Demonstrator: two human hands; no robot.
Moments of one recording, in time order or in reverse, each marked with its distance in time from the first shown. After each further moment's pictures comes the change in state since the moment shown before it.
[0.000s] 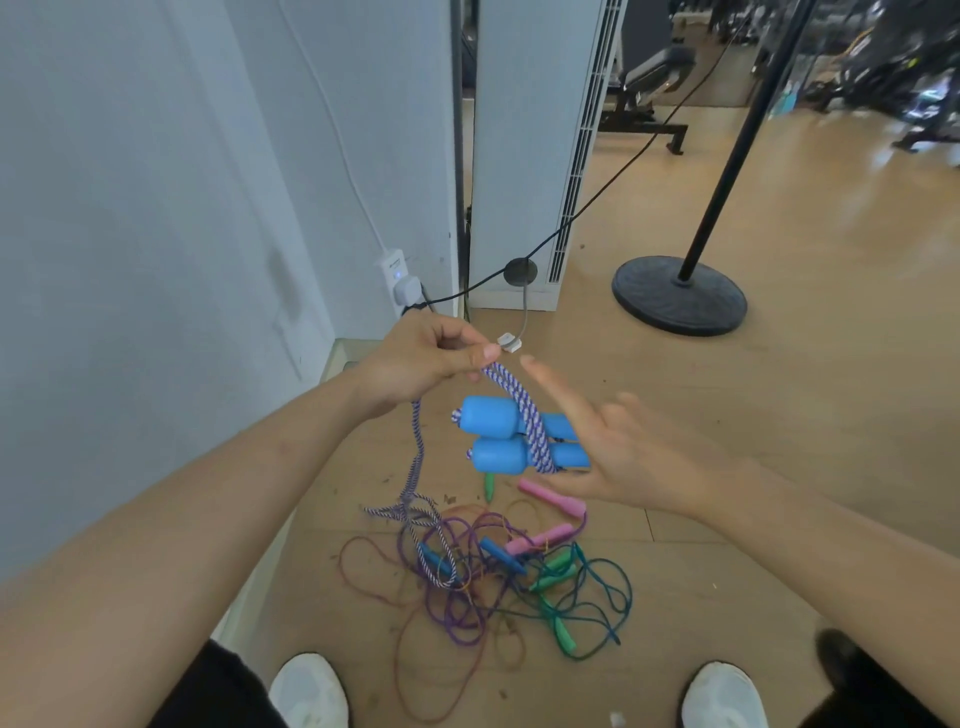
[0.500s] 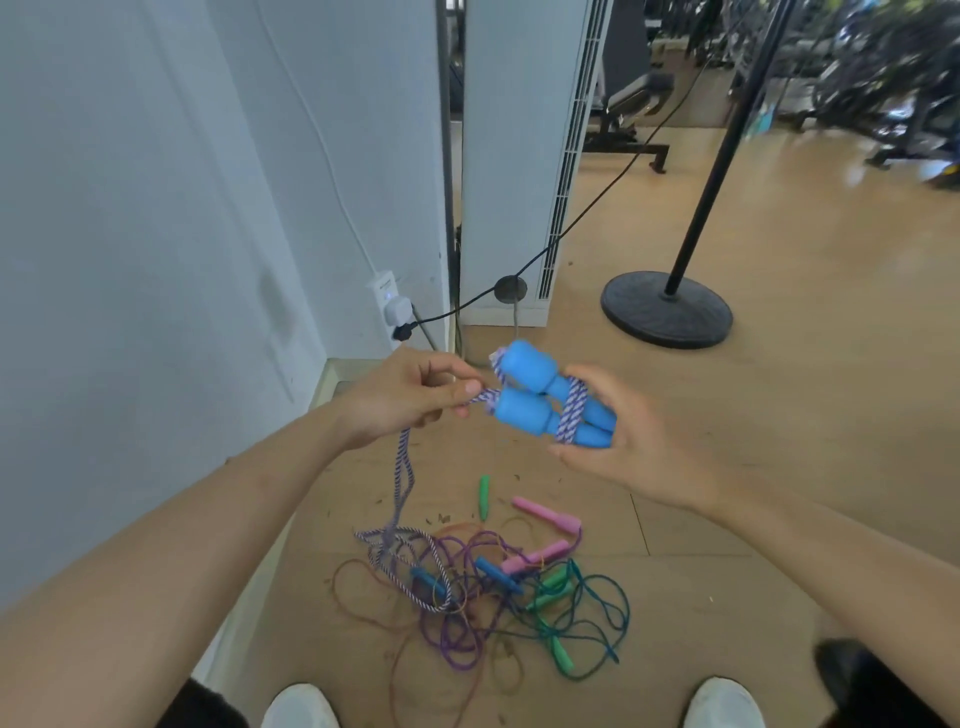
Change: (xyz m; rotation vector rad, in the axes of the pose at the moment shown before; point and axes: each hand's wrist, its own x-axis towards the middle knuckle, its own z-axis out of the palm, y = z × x) left_hand -0.007 -0.010 -0.007 -0.013 -0.138 -0.056; right_hand -0.004 0.023 0.009 0.823 0.188 0.224
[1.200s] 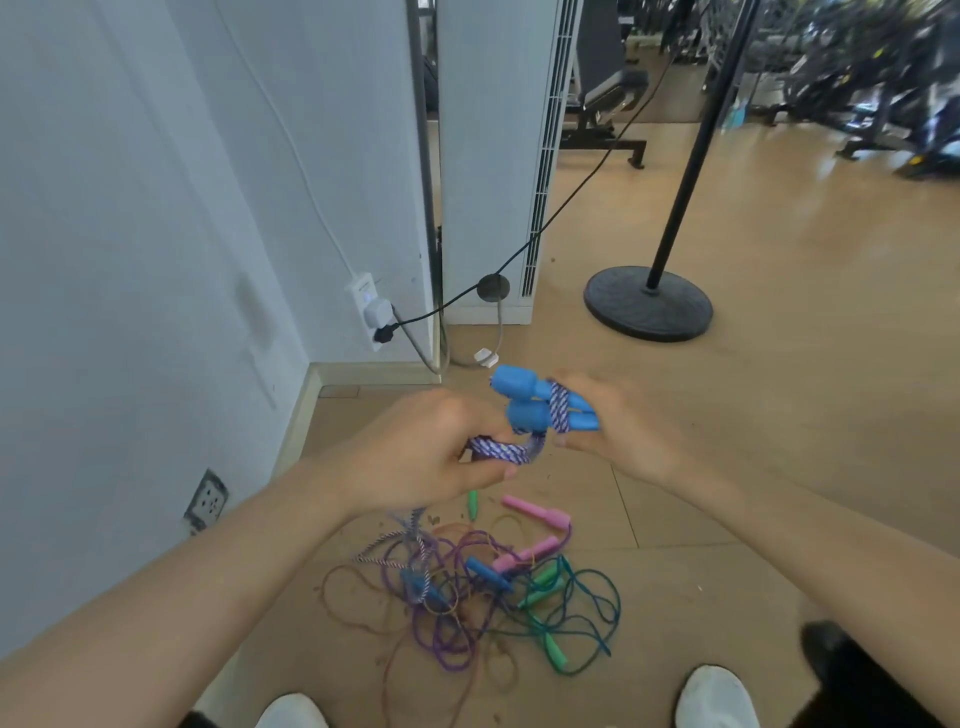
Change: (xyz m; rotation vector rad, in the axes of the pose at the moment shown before) left_hand -0.031 0.026 0.040 0.750 -0.096 0.513; right_hand 0.013 0.038 -0.008 -0.412 -0.001 0.086
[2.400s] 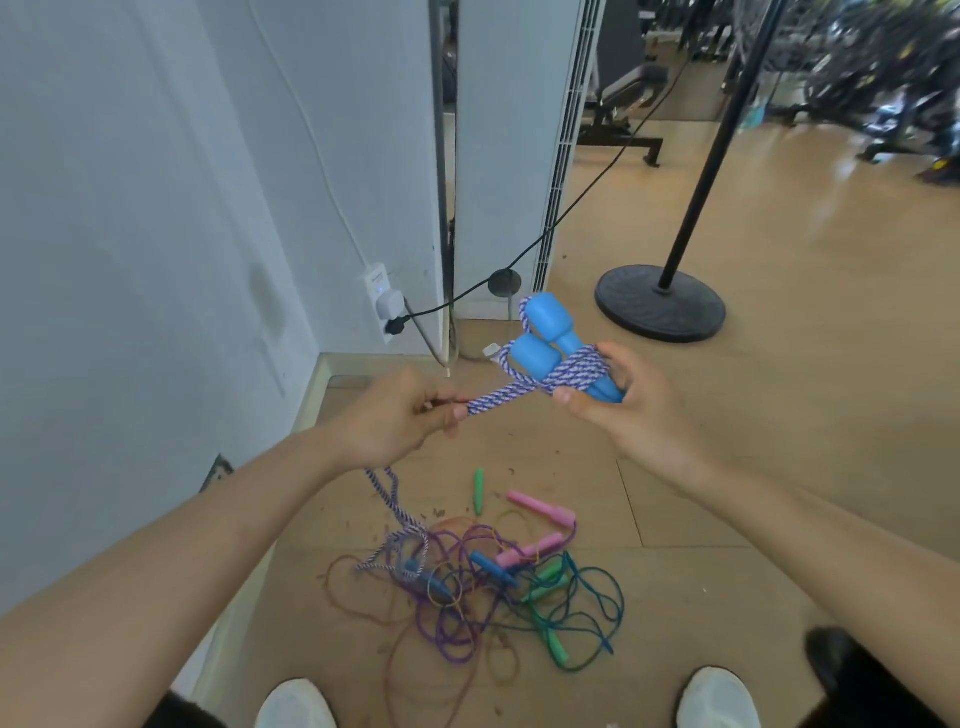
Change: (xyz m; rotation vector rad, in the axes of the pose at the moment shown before) left_hand -0.009 -0.056 0.005 -0.252 0.002 -0.383; right_hand -0.006 -0.034 -0.006 0.575 0.216 0.138
